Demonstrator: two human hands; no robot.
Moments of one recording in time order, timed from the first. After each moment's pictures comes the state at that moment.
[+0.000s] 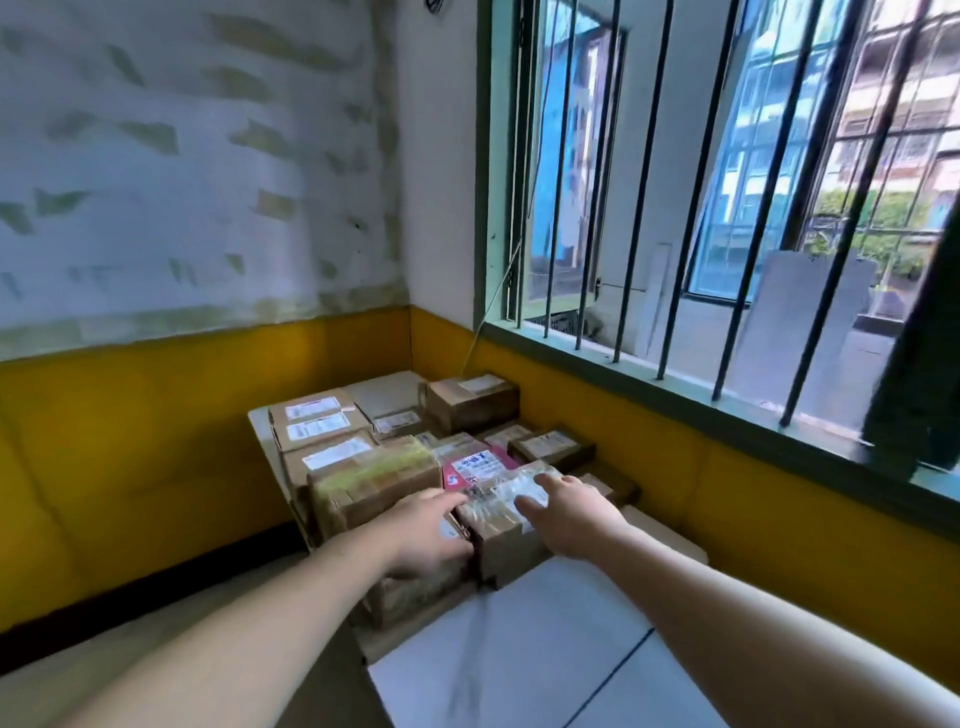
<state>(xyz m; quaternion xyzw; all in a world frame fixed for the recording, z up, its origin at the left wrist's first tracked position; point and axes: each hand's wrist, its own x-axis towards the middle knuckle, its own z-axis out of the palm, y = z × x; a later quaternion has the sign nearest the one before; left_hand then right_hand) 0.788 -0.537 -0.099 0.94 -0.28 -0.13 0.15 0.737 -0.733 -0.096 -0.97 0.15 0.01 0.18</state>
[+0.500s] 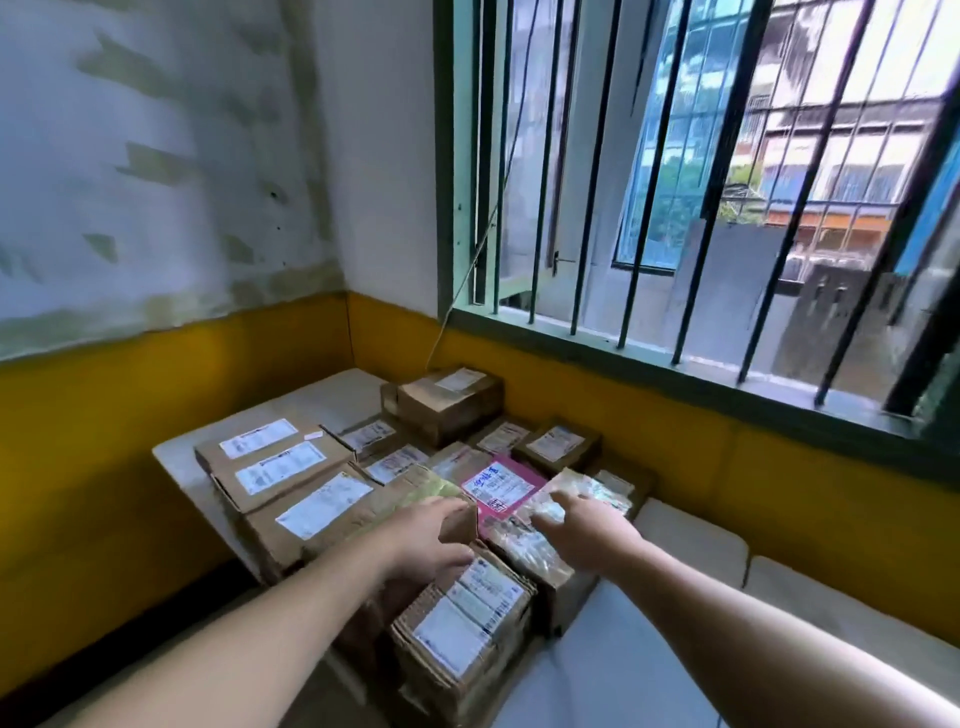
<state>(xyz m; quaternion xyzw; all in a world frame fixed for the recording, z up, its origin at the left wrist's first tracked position) 0.978 -0.482 -0.123 0.90 -0.38 -0.18 0.15 0.875 -0.672 -0.136 -0.94 0.28 0.03 0.17</state>
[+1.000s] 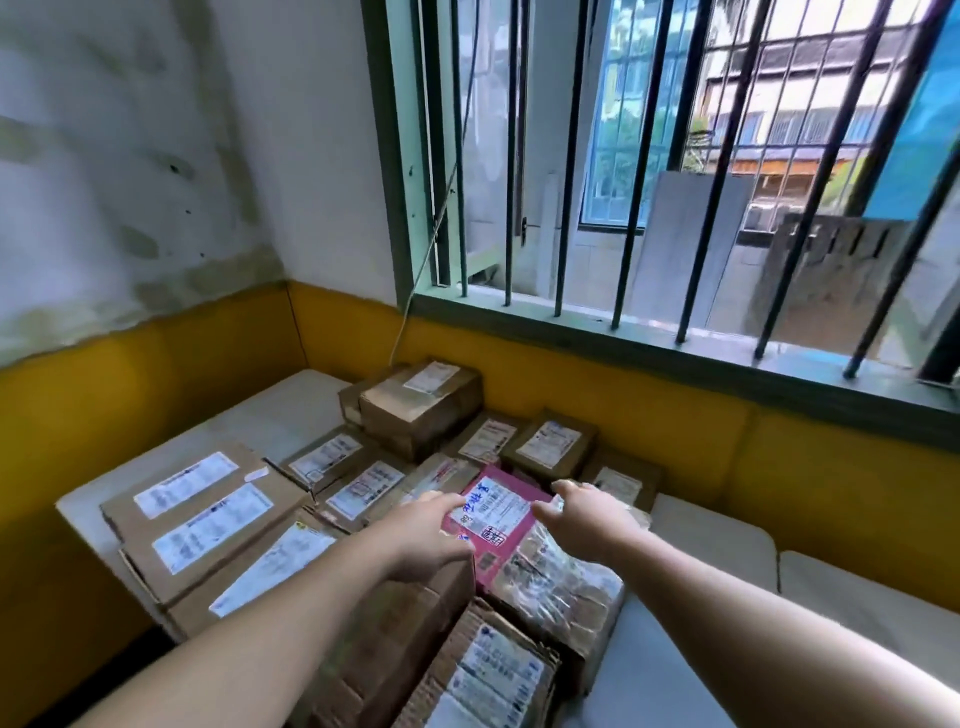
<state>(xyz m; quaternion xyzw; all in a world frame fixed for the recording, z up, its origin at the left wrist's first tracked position) 1.087 -0.554 -0.146 0.88 -0.40 -0.23 0.13 0.971 -0.737 -0.171 -0.92 0.34 0.03 0.19</state>
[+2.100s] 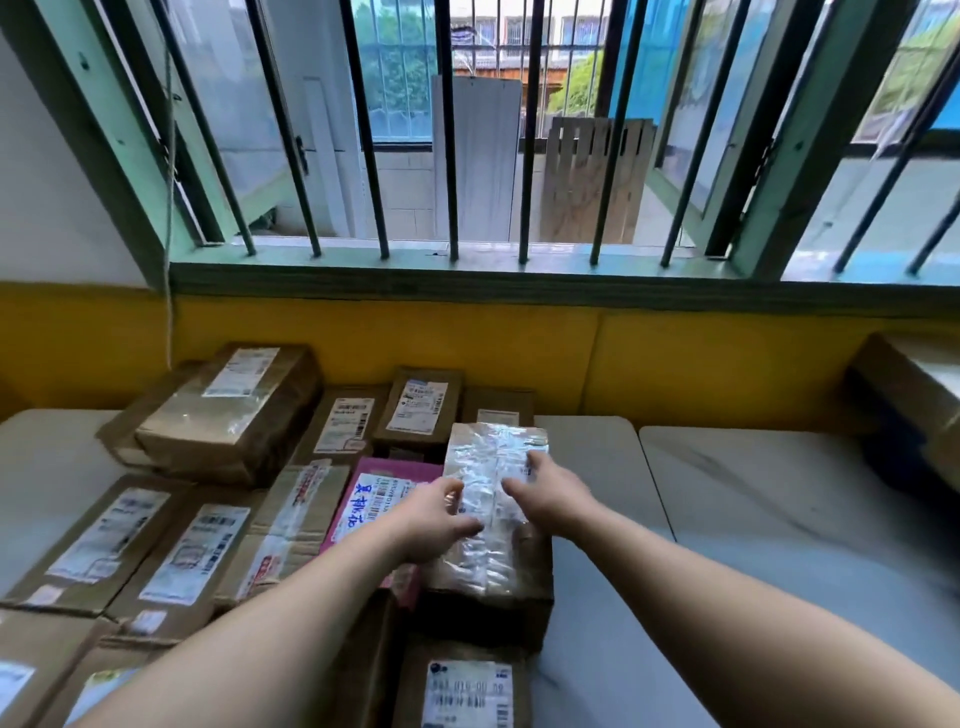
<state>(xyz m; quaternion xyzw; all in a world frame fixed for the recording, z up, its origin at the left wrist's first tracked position) 1.107 -0.680 -0.211 0.76 -0.49 -0.40 0.17 0.957 -0.775 -0.228 -0.73 0.57 -0.04 0.38</state>
